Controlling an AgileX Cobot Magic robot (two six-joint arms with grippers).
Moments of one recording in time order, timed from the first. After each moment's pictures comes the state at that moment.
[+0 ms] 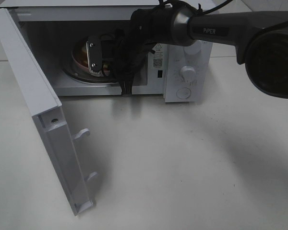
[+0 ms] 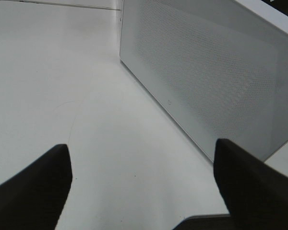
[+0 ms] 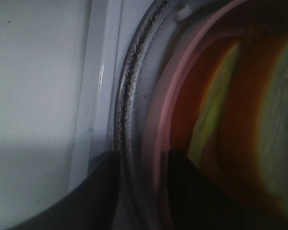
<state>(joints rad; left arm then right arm) -0.01 0.00 -0.51 -0.13 1.07 0.00 0.57 2.46 -2.05 0.11 0.50 -1.30</state>
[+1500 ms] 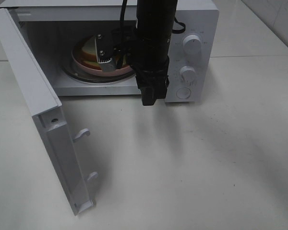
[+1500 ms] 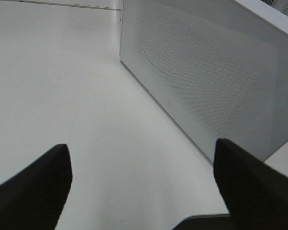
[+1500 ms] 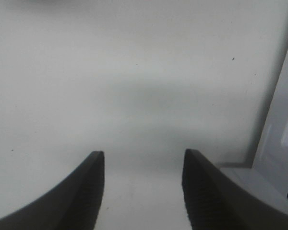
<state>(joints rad) -0.01 0.00 -0.51 -0.13 1.07 0.00 0.66 2.12 -1.85 -0.03 1.20 -1.03</state>
